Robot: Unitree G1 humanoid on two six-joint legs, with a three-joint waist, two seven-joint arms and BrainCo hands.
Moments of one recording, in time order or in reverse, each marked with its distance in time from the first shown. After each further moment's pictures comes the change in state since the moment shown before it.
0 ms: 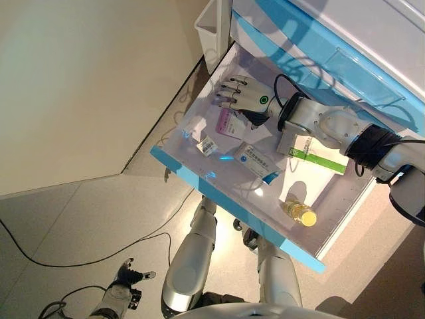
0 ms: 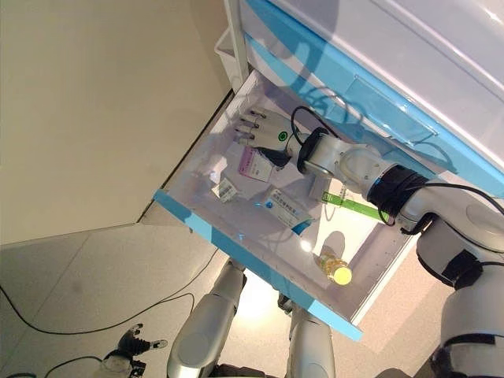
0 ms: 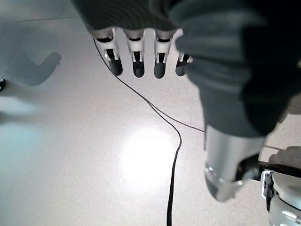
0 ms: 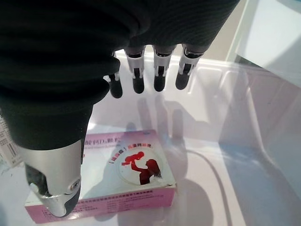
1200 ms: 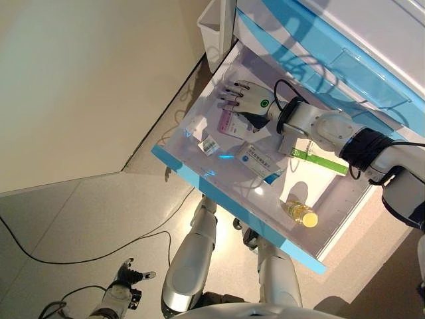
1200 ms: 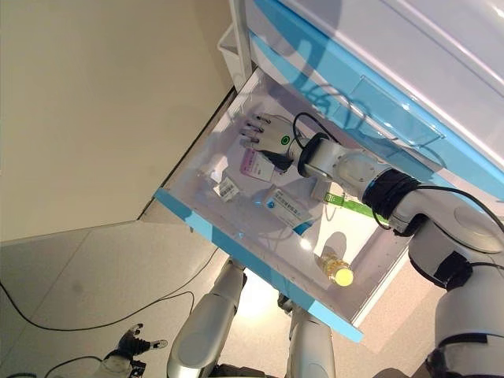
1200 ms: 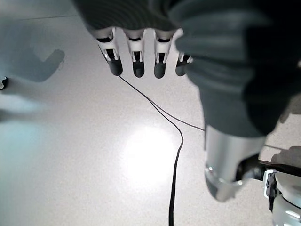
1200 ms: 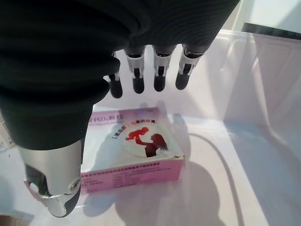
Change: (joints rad) left arm 0.000 0.000 -0.001 0.000 0.000 0.000 0.001; right arm 0.022 0.037 0.000 0.069 -0.001 0.001 0.001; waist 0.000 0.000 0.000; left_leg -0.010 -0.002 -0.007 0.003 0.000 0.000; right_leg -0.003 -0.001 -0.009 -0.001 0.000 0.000
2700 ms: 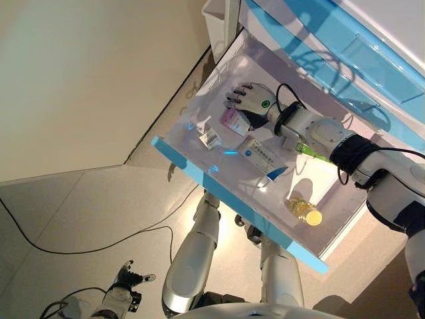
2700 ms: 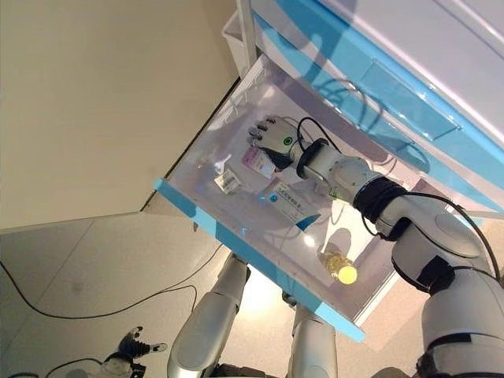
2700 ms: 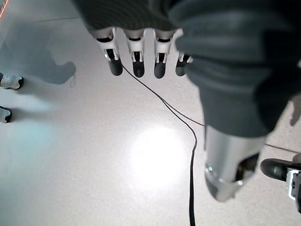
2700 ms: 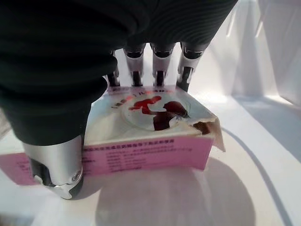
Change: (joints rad) left arm 0.002 -0.002 -0.024 0.020 -0.001 -0.004 0.014; right arm 0.050 0.094 -0.092 0.144 -0.005 0.030 -0.082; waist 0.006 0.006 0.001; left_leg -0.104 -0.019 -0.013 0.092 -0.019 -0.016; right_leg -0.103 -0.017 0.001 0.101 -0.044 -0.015
